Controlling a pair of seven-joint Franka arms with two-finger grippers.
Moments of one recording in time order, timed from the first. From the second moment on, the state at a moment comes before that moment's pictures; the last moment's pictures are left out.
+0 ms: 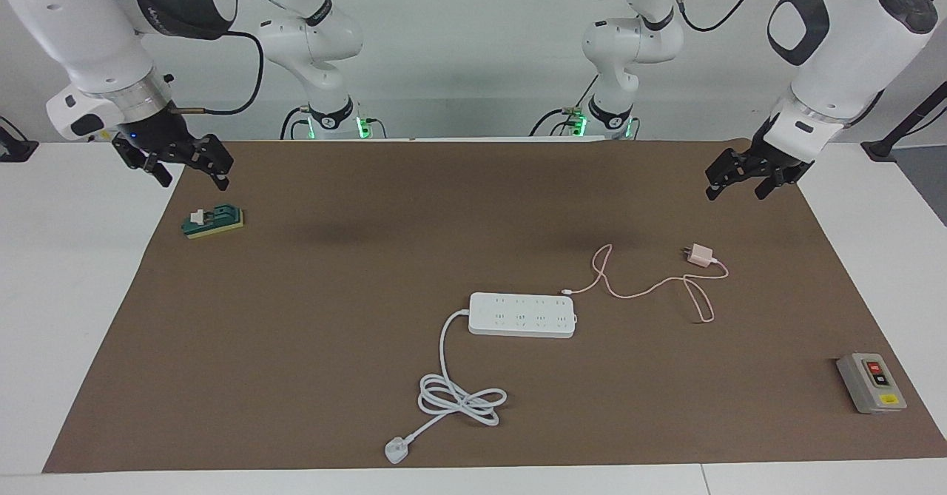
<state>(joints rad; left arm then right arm) -0.07 0.04 0.05 -1.64 -0.08 1.67 0.01 0.12 0.02 -0.23 -1.62 0.00 1.64 -0.01</state>
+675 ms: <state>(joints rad) -0.07 0.04 0.05 -1.64 -0.08 1.68 0.01 0.12 0.02 -0.23 -1.62 0.00 1.64 -0.01</state>
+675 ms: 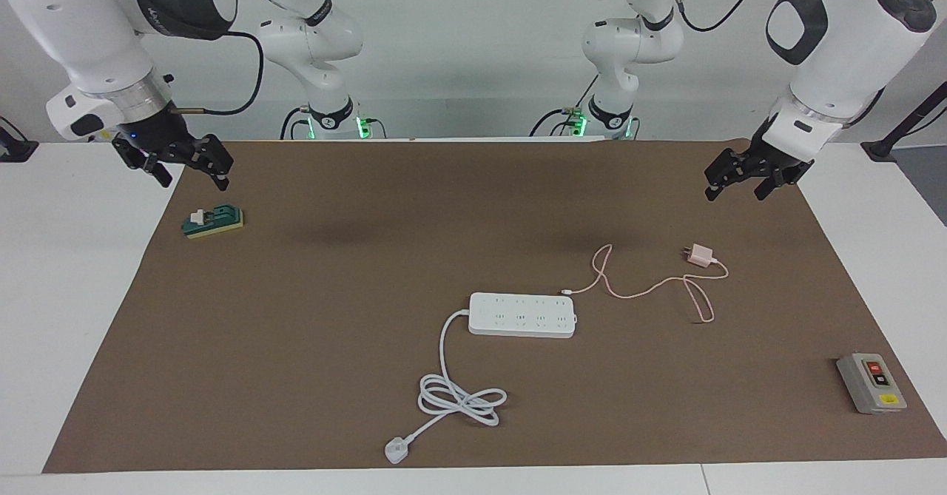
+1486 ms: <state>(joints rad) -0.06 0.04 0.05 -1.64 -0.08 1.69 0.01 0.13 0.00 -0.23 -1.62 0.00 1.64 -0.01</state>
